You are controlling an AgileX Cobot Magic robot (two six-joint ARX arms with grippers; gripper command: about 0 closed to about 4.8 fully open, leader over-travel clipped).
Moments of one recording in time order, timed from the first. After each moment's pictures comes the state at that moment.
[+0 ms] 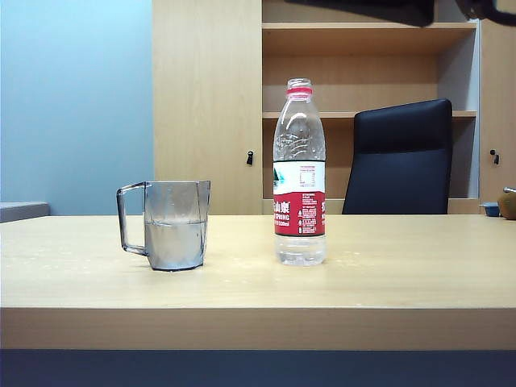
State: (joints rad) left arm 0.00 0.00 0.01 -0.10 0.01 0.00; right arm 1.12 0.84 0.29 0.59 0.36 0.04
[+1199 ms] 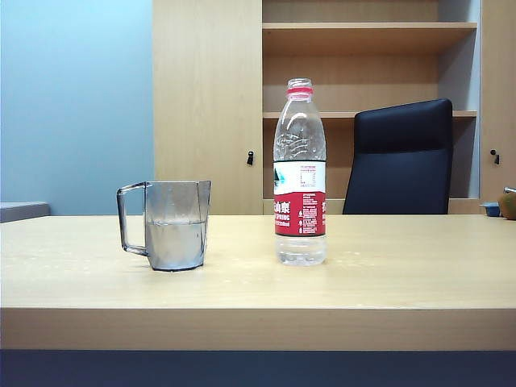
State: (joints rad) left arm 0.00 0.00 0.01 -0.11 0.02 0.01; right arm 0.03 0.00 0.01 -0.09 0.00 -0.02
